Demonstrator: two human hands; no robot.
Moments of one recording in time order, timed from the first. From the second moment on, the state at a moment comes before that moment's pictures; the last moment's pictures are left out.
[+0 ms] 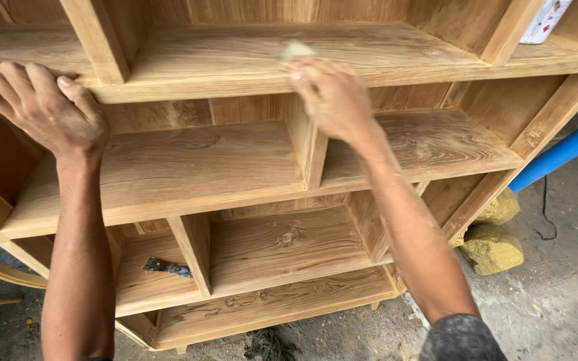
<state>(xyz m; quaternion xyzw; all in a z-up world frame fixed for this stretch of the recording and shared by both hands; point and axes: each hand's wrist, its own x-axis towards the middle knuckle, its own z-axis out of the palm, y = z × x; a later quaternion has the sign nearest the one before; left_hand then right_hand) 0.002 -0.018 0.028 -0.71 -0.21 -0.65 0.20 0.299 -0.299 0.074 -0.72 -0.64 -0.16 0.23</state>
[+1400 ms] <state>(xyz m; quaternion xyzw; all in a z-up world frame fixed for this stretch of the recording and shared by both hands) 0.016 -0.047 0.050 -0.67 -0.25 -0.68 0.17 0.353 -0.320 -0.034 -0.71 -0.44 -0.49 0.25</state>
